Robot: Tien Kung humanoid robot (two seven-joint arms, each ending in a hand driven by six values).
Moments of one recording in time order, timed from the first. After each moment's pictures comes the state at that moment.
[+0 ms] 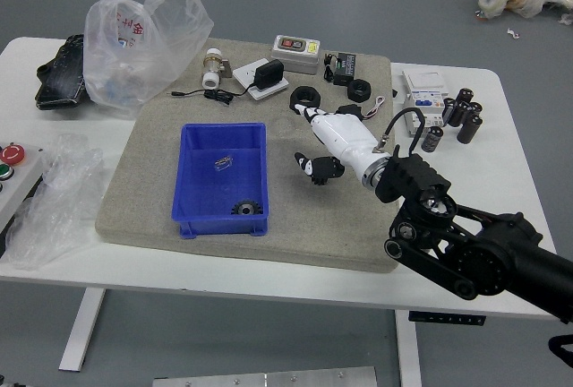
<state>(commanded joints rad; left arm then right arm) -0.20 0.21 -0.91 -0.32 0.98 0.04 0.29 0.70 -0.25 0.46 1.17 -1.84 -0.23 -0.27</state>
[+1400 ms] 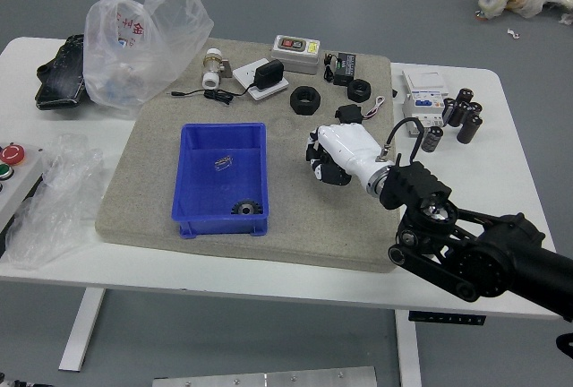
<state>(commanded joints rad) -0.20 0.21 -0.92 -0.32 0.98 0.04 0.29 0.73 -0.26 0.41 1.18 -1.87 -0.28 -0.28</state>
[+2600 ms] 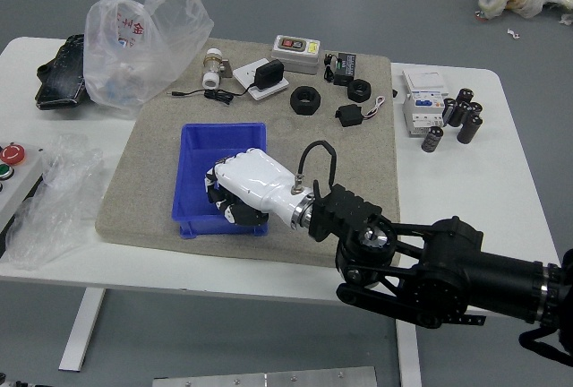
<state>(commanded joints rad) -0.20 0.20 -0.92 -0.32 0.98 0.04 0.29 0.79 -0.13 0.24 1.29 -1.93 -0.25 -0.23</state>
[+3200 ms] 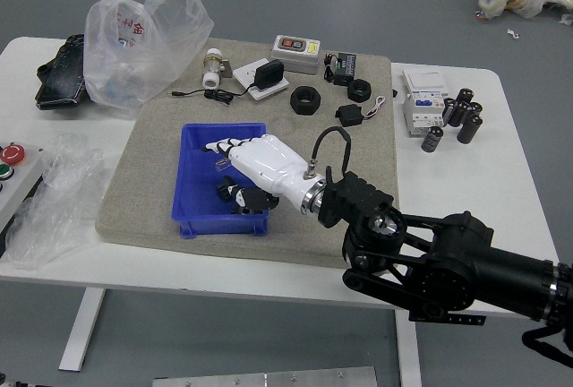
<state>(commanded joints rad) -0.20 0.20 -0.92 -0.32 0.98 0.04 0.29 0.76 -0.17 0.36 1.32 -1.90 -0.26 -0.23</state>
